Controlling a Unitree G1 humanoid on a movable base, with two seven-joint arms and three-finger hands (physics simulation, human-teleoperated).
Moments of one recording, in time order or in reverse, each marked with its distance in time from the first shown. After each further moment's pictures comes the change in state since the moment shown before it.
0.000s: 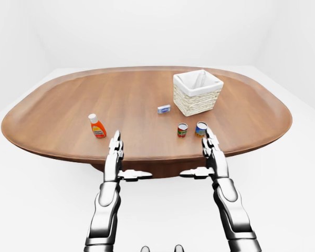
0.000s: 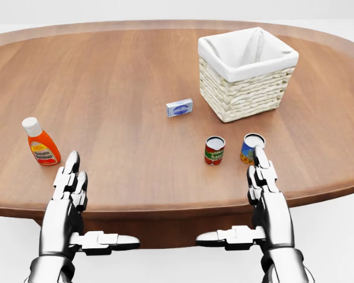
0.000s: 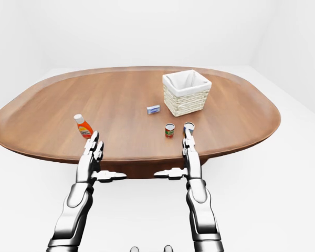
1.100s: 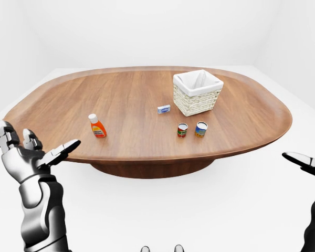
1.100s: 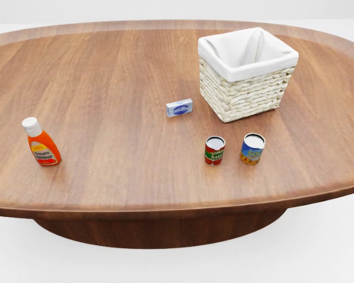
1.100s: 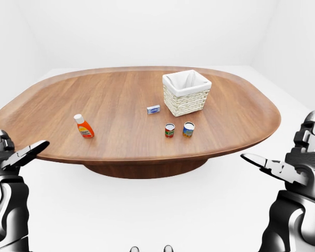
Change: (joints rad) left arm -0.091 0.206 0.460 -0.229 -0.400 0.088 0.282; right arm 0.064 -0.149 -0.656 -0.600 0.479 0.078 -0.048
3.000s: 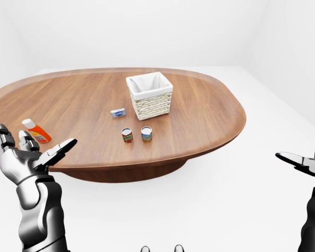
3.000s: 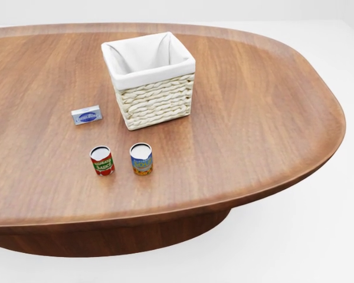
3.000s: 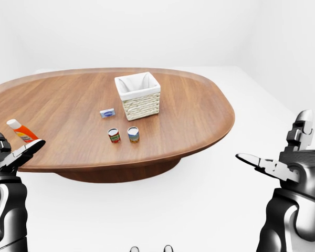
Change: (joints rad) left arm 0.003 0.004 0.012 -0.013 -0.037 0.000 0.044; right arm -0.004 -0.005 0.019 0.025 -0.022 0.000 0.026
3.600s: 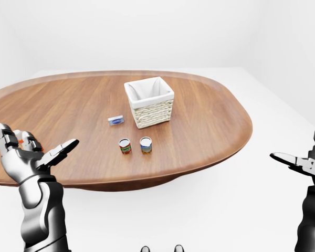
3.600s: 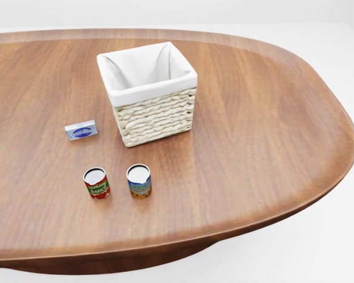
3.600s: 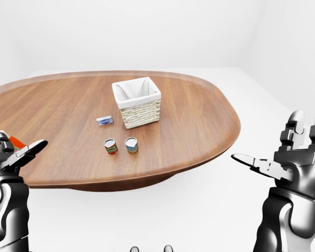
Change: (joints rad) left arm -0.002 -0.002 -0.007 0.018 0.007 0.000 -0.005; right arm -0.001 0.008 0.023 0.014 -0.021 0.000 0.015
